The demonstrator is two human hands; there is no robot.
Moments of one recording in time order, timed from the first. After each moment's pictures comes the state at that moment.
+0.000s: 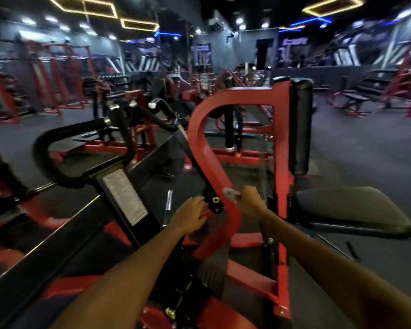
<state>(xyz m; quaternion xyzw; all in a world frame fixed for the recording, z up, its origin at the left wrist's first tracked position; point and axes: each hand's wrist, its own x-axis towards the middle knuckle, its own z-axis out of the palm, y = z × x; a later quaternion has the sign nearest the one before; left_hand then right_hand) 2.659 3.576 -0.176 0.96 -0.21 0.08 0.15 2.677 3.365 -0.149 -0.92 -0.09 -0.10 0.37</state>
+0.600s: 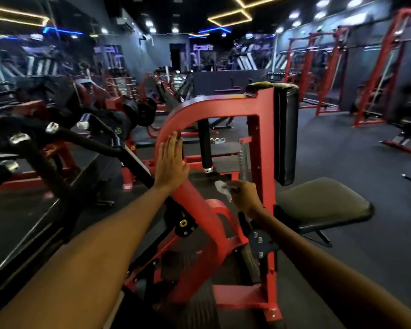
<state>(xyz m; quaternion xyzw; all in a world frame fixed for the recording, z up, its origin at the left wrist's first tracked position) 2.912 3.572 -0.071 0.87 -0.32 0.34 0.16 2.786 3.387 -0.120 -0.91 0.06 -0.28 0.31</state>
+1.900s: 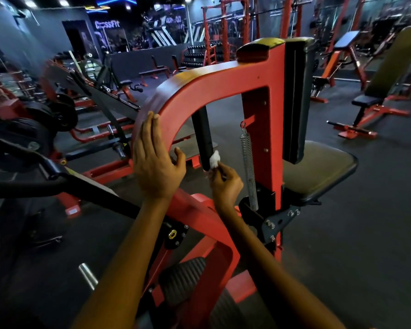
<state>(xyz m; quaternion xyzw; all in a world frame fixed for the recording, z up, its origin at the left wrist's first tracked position) 3.005 3.562 -0.069 0.72 -0.36 0.51 0.31 2.942 3.459 -0.150 -0.61 0.34 -0.57 0.44</state>
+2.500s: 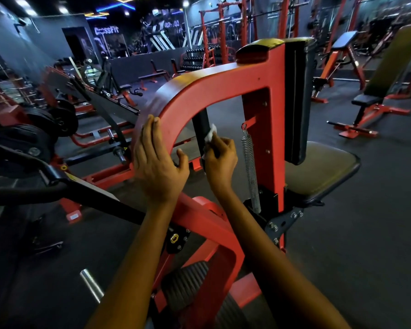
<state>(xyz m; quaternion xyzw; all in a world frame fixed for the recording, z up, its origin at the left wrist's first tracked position) 3.002 3.558 -0.069 0.72 -0.34 0.52 0.33 2.962 3.450 -0.097 -0.63 0.25 -0.57 0.46</state>
